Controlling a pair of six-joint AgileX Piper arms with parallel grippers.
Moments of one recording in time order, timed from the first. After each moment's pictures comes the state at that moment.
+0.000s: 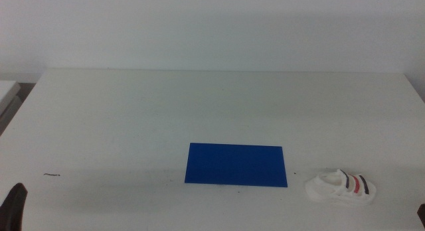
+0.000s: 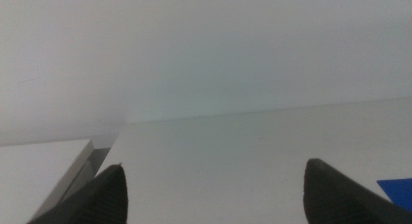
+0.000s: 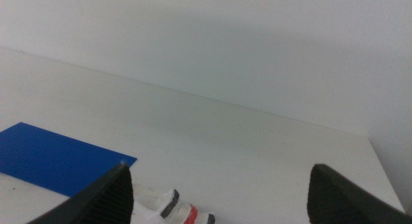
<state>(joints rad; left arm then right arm) -0.05 0.00 0.00 0.10 0.13 -0.05 0.20 0.01 0.00 0.08 0.17 -0.26</state>
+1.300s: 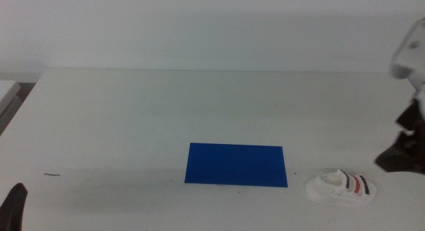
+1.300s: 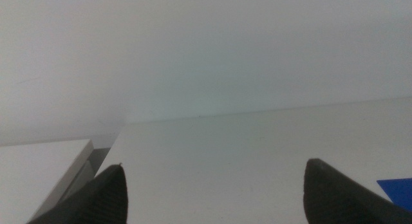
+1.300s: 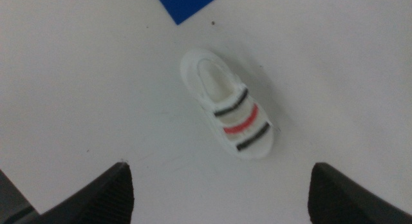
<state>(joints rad) -0.05 0.00 0.00 0.10 0.13 -0.05 0.22 1.24 -1.14 0.15 1.20 -0.75</state>
